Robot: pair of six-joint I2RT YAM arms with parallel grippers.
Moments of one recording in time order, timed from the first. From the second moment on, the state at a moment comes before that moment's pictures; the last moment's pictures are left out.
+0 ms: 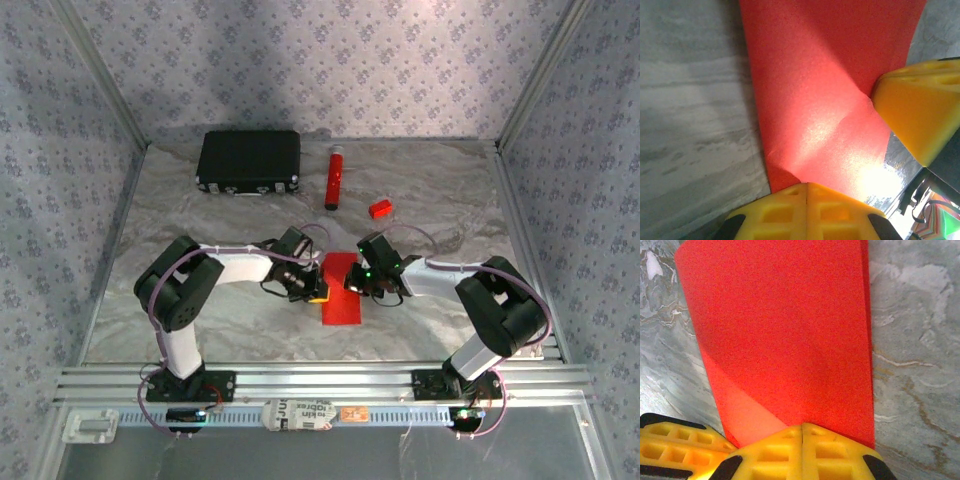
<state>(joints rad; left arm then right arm) -0.73 1.82 0.90 -0.22 0.61 -0.75 0.64 1.58 0.68 -0.11 -0.25 0.84</state>
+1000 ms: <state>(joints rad) -0.65 1.98 1.11 -0.20 0.61 -0.75 0.63 1.58 0.71 -0.18 -0.25 0.77</state>
